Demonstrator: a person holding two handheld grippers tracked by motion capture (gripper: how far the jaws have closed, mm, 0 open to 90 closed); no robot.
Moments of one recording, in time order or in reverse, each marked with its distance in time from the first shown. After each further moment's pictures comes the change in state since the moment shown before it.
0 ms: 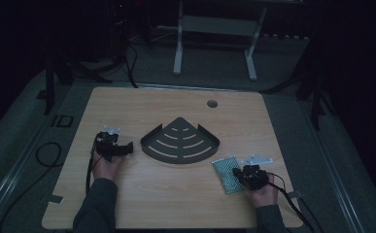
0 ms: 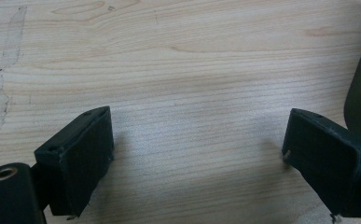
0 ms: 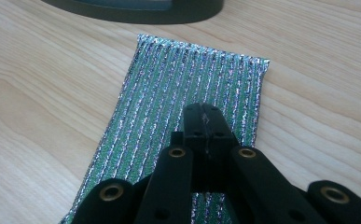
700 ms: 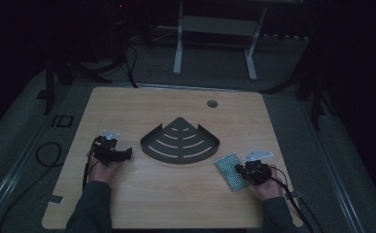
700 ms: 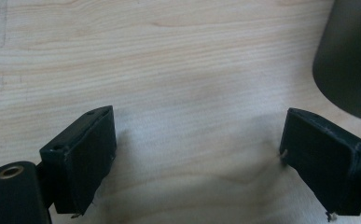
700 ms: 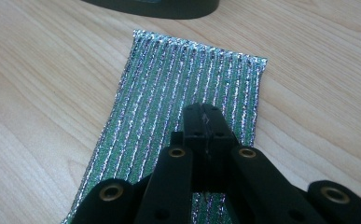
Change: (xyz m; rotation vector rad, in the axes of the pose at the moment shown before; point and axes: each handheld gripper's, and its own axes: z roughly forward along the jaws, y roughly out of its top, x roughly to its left) left arm 0.001 -0.013 -0.016 0.022 -0.063 0.067; right arm -0.021 0.009 0.004 0.038 0.038 -0.131
